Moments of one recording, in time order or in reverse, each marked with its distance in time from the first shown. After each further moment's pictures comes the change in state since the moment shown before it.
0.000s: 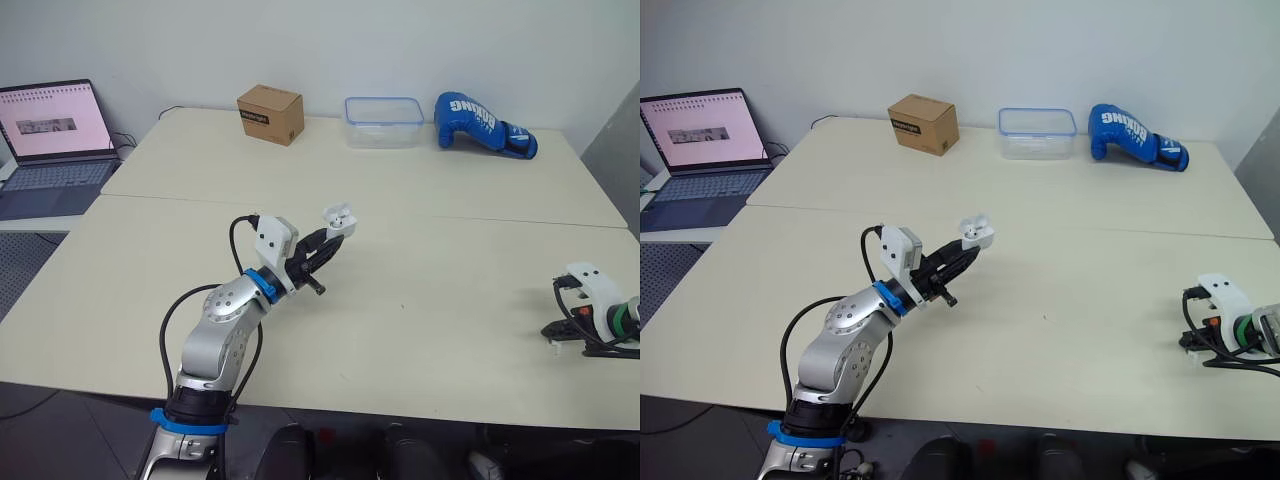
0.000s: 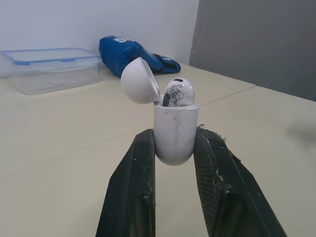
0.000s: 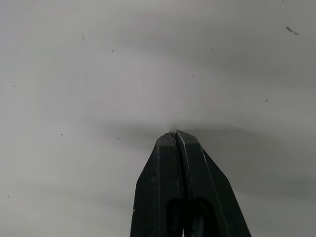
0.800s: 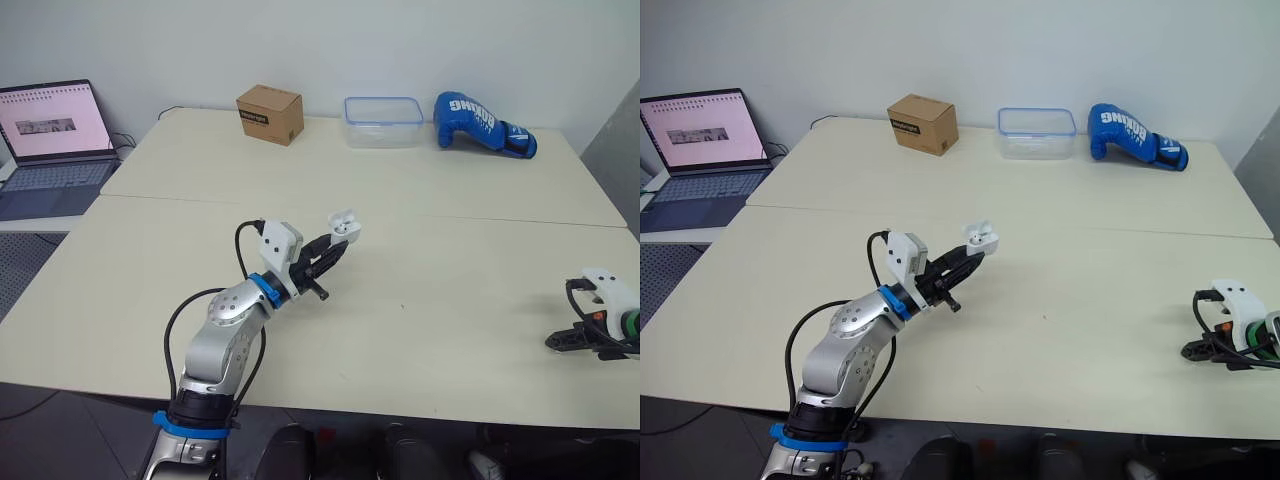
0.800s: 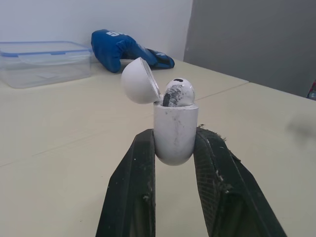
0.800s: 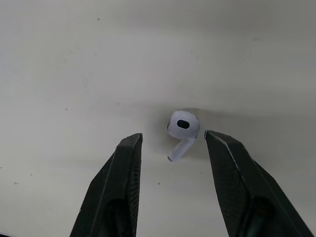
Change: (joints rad) left arm 0.017 -0.008 -0.021 0.001 0.000 -0.001 -0.003; right arm 0.009 -0.035 -0.070 -0.049 0.106 0.229 -0.106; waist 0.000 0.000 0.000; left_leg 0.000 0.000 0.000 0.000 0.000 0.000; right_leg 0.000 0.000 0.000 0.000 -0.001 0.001
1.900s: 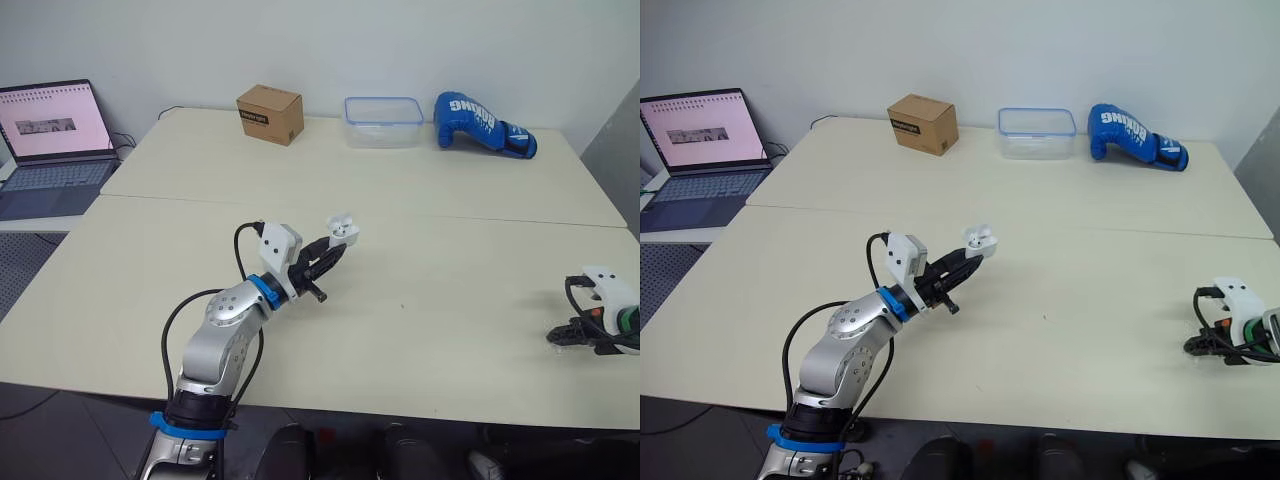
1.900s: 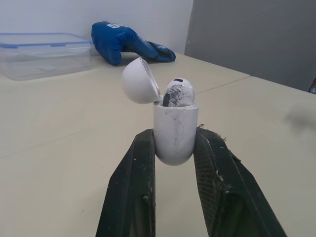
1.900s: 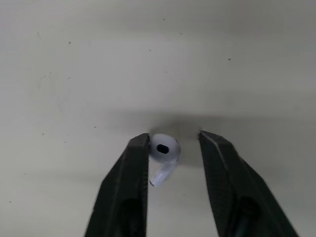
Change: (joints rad) left arm 0.004 0.016 0.000 -0.004 -0.001 0.023 0.000; right arm -0.041 0.024 0.022 0.103 0.011 -0.069 -0.047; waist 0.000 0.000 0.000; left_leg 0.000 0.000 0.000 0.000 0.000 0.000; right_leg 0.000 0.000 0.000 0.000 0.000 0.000
